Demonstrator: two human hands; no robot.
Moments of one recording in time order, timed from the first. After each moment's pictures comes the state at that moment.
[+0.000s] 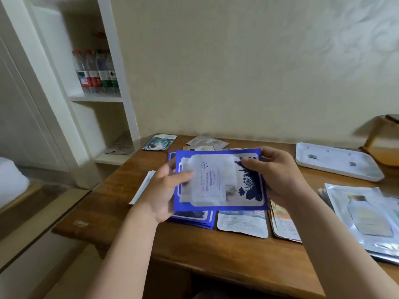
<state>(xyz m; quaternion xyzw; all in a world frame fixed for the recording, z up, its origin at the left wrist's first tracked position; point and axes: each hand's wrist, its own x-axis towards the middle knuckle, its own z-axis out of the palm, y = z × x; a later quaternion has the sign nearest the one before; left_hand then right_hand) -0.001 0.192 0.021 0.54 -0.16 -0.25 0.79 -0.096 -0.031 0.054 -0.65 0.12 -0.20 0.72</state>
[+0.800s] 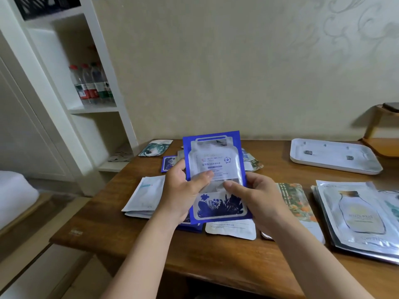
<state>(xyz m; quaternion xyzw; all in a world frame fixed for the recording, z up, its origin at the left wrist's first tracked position) -0.040 0.118 0.033 0.63 -0.20 -0.10 0.75 -0.121 -0.037 0.014 -0.61 0.11 -0.13 0.78</state>
